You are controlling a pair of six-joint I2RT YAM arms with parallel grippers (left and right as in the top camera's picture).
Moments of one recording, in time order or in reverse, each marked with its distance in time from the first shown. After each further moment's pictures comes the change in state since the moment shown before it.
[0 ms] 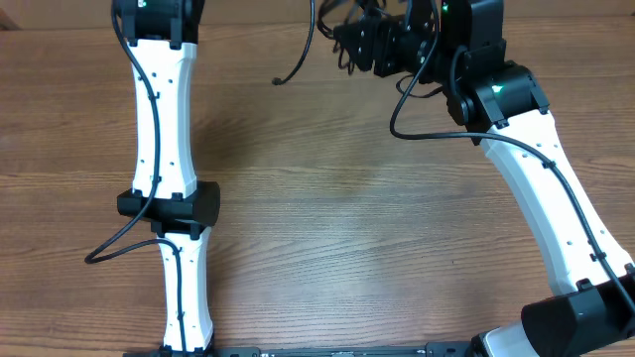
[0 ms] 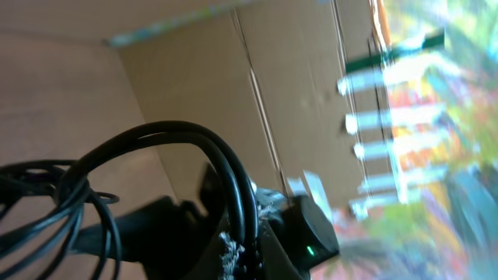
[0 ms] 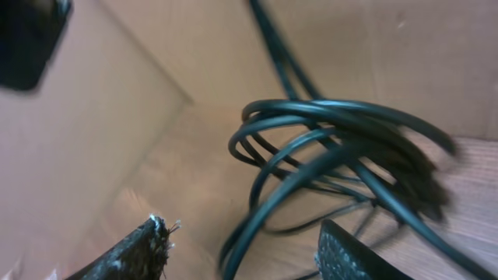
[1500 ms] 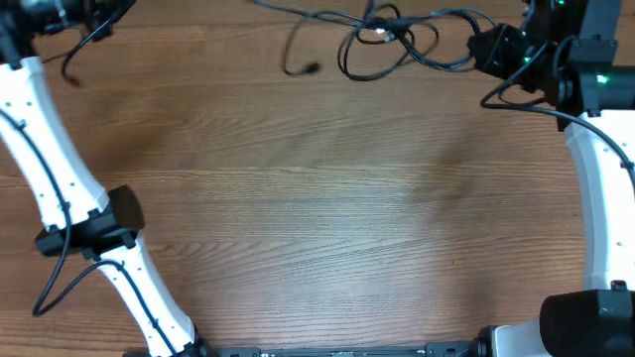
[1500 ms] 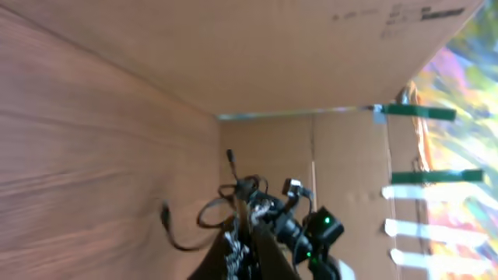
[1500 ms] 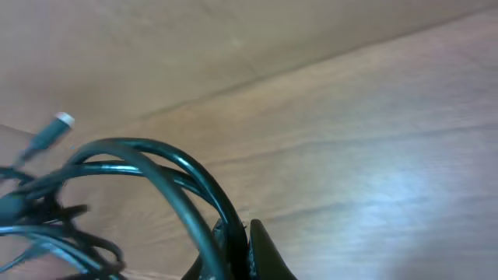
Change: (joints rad) left arm 0.494 -0.088 0.035 -0.818 0.010 0.555; right arm -0.377 -0.038 0.003 -0.386 0.111 -0.058
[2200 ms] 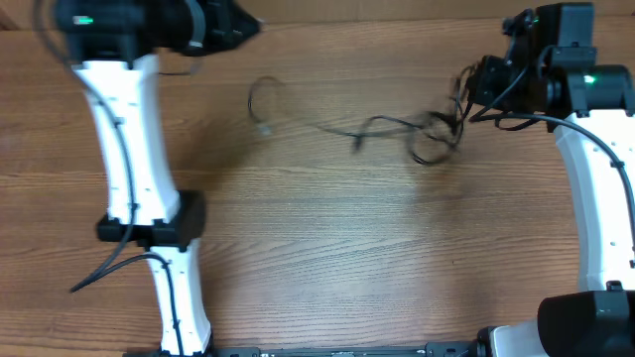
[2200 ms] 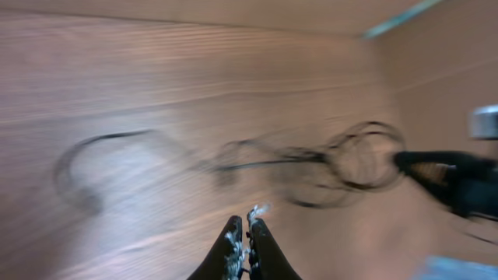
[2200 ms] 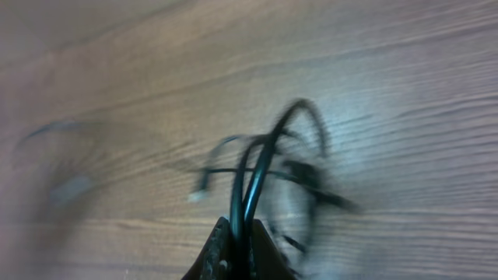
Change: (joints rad) left arm -0.502 -0.040 0.008 -0.227 -0.734 0.495; right arm 0.081 0.000 -0.013 -0.227 0.141 -0.074
